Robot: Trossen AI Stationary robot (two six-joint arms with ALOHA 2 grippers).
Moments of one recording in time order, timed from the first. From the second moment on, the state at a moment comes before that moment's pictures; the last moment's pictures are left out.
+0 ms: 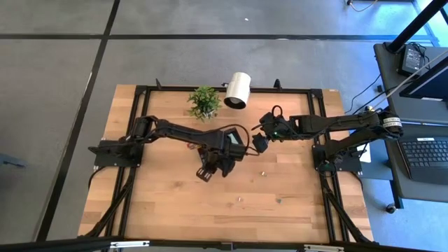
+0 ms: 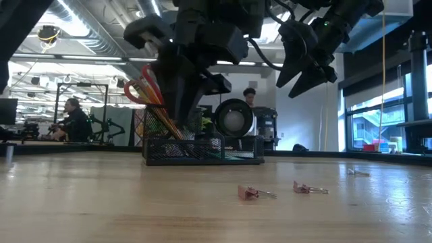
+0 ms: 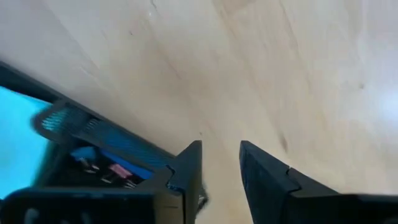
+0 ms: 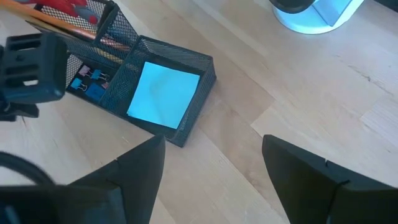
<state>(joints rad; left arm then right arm) -0.08 2.12 1.78 -1.26 0.16 0.44 -0.04 1.28 0.89 -0.51 0.28 0.65</state>
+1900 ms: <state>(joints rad) -0.50 2.16 1.78 -0.67 -0.26 -0.51 -0.04 1.04 0.89 -0.64 0.24 0.58</state>
